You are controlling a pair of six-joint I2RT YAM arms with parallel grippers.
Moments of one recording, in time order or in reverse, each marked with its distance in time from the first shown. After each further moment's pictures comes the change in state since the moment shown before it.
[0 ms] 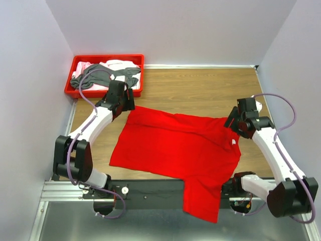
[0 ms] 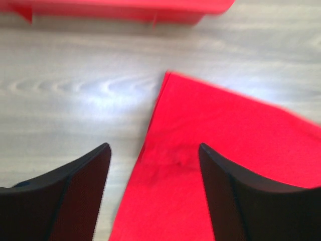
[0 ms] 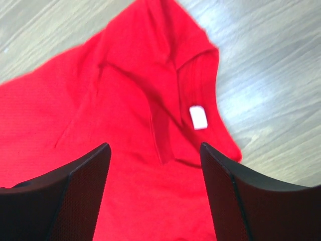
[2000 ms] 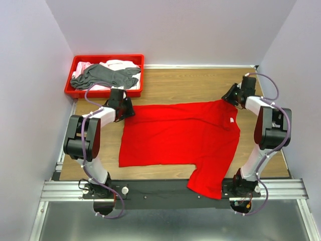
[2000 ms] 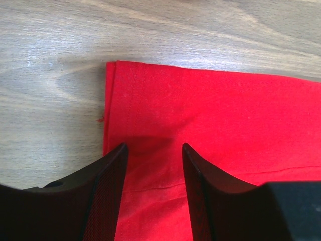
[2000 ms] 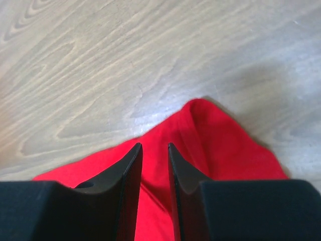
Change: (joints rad) left arm 0.089 0.274 -0.080 0.259 0.226 -0.129; right arm -0.249 0.805 0.288 0.781 -0.470 -0.108
